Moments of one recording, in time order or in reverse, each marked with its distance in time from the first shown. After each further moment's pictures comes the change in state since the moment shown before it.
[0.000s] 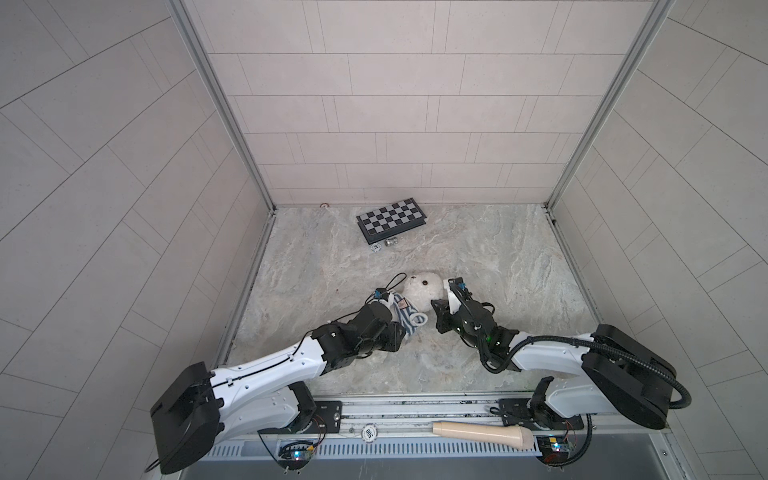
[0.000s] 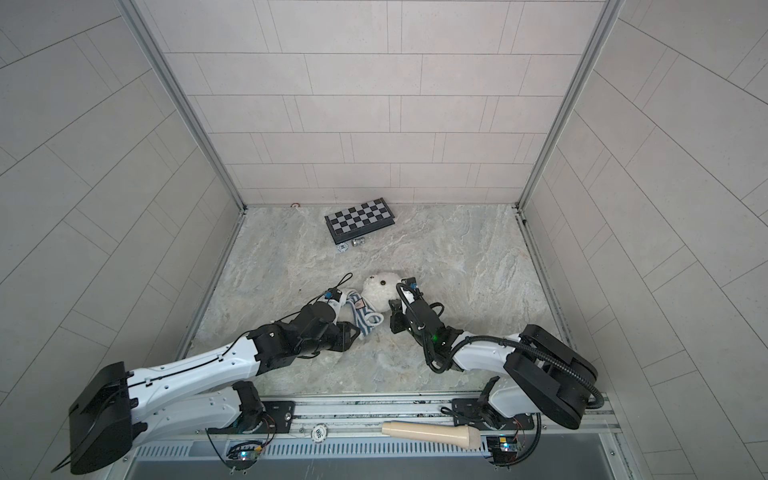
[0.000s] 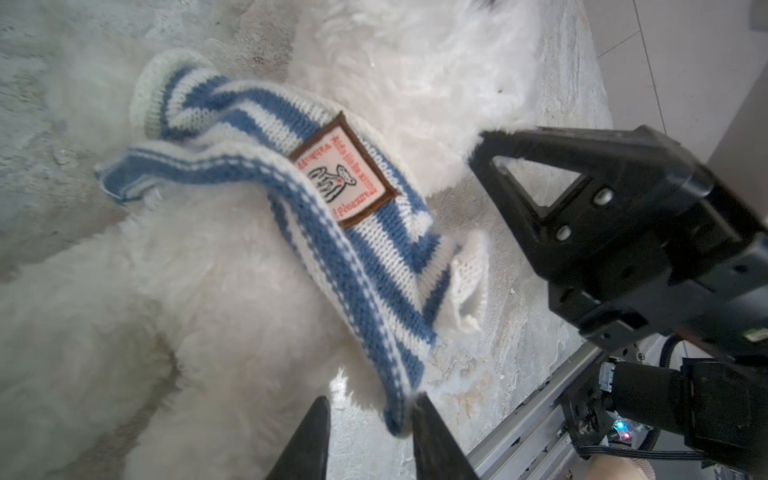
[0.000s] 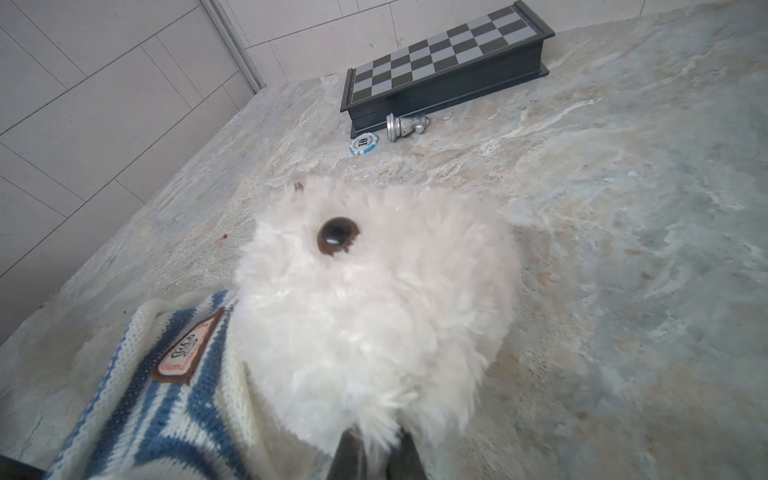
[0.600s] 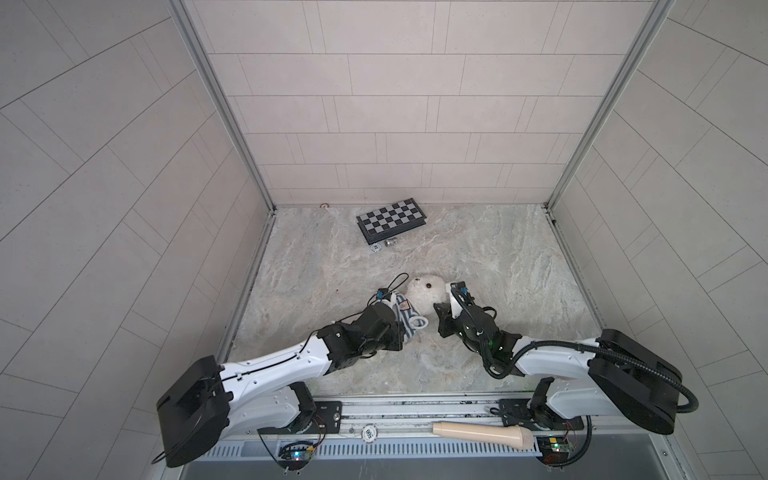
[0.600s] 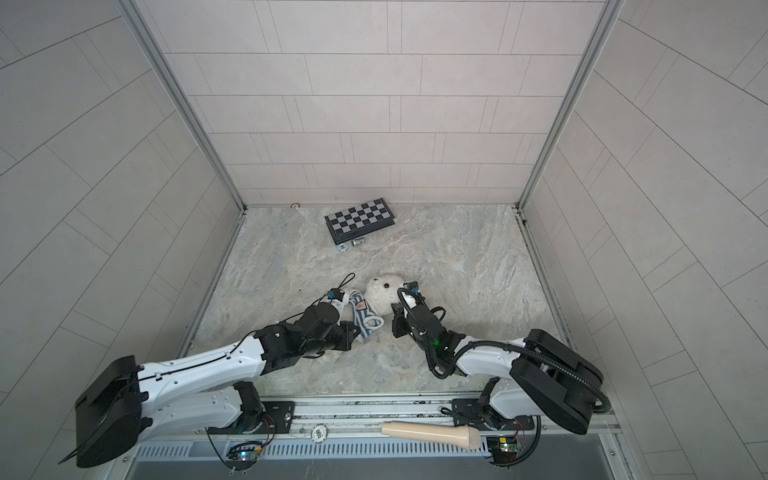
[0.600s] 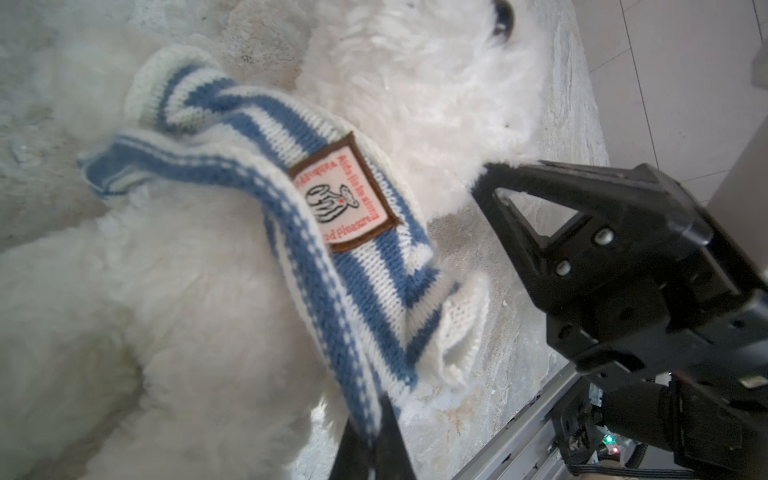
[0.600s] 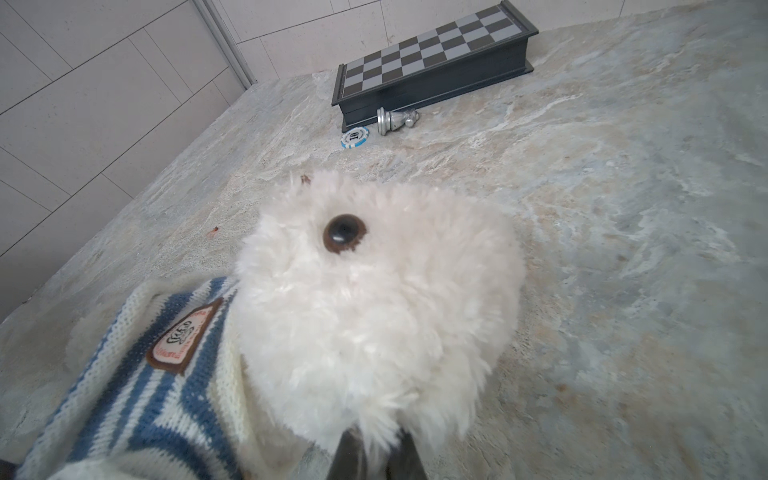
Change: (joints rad) left arm -0.003 0.037 -0.016 0.057 -0.014 -0.032; right arm 0.024 -0.048 -0.034 -0.018 0.051 0.001
